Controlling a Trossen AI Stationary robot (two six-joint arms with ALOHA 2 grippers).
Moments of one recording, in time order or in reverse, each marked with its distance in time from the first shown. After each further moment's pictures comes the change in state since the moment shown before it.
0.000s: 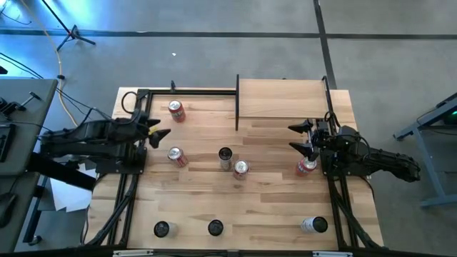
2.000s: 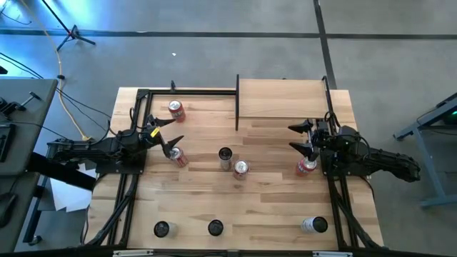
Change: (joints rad) left arm 0.000 -0.226 -0.569 0.874 0.012 0.814; right arm 0.000 0.000 0.000 0.000 0.000 0.000
